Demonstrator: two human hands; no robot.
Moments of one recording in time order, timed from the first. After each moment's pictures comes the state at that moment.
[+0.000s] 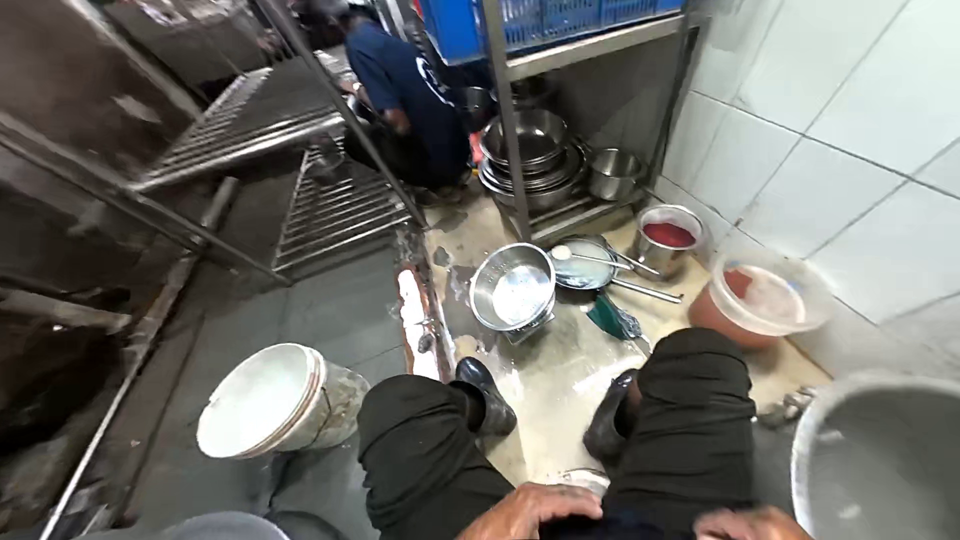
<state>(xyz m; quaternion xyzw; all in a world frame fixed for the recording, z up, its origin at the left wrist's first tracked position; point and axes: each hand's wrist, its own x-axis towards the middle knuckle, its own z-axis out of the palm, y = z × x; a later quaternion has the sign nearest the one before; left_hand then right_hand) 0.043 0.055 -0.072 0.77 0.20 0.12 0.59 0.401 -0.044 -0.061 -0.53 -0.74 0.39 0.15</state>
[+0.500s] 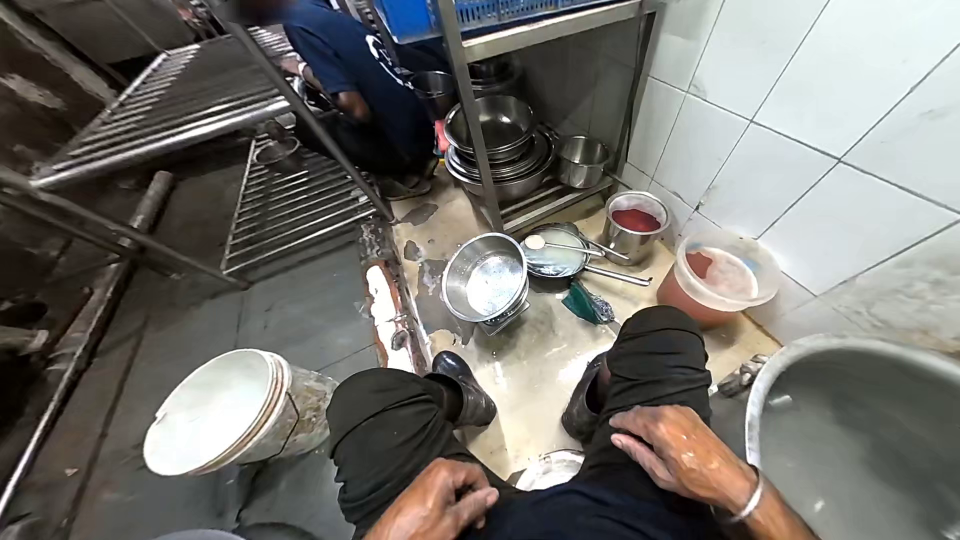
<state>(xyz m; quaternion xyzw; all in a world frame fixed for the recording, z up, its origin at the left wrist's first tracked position) -0.025 0.064 -0.065 0.76 0.40 0.03 0.51 0.364 0.026 -0.060 -0.52 -0.81 0.23 0.14</state>
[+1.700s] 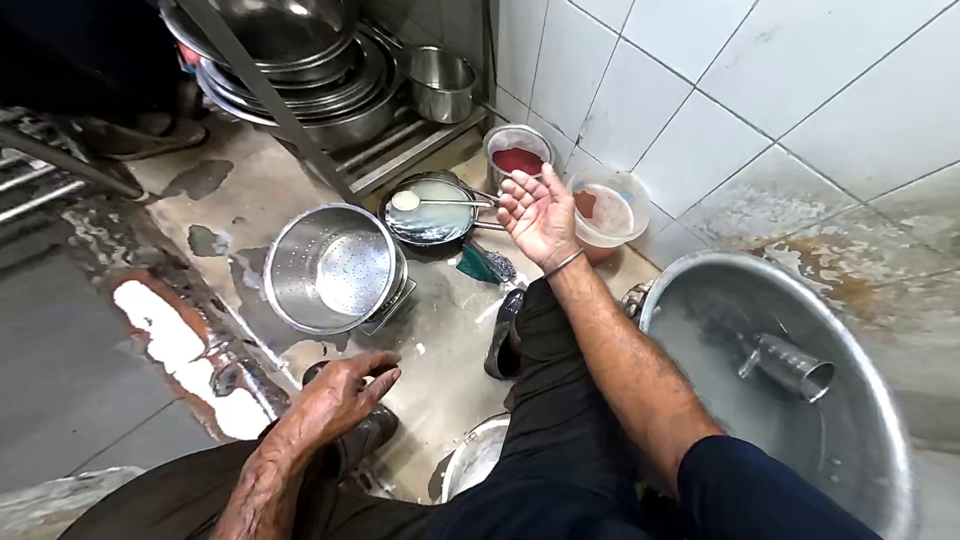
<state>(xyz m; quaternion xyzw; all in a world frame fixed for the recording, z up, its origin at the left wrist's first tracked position) 0.044 0.255 -0.127 0.83 0.40 0.02 0.38 0.412 0.279 -0.049 -0.35 -0.07 0.57 0.74</state>
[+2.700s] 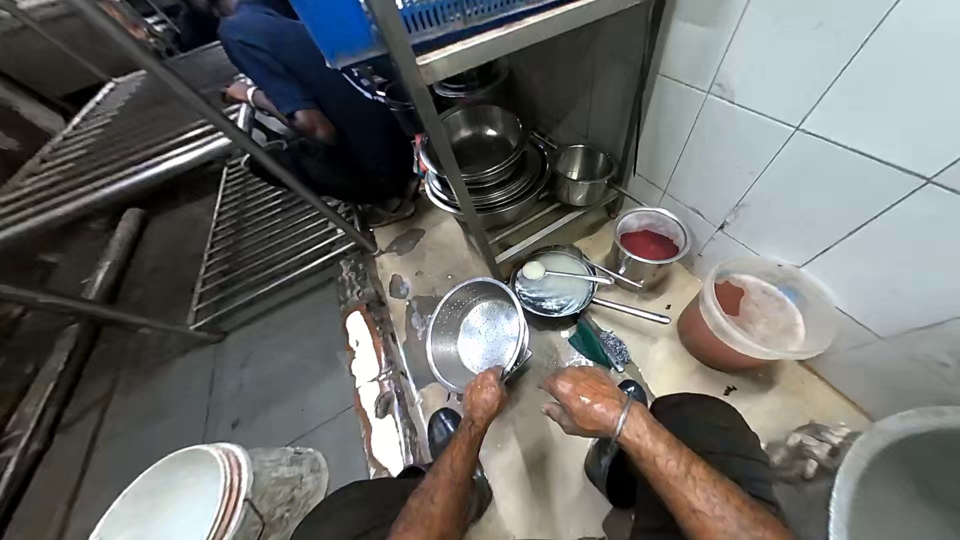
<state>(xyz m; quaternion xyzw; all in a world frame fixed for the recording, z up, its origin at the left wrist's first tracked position) 0.101 0.365 -0.228 0.69 0.65 -0.16 0.27 0.317 0.293 -0.075 -0.51 -0.79 0.35 -0.06</state>
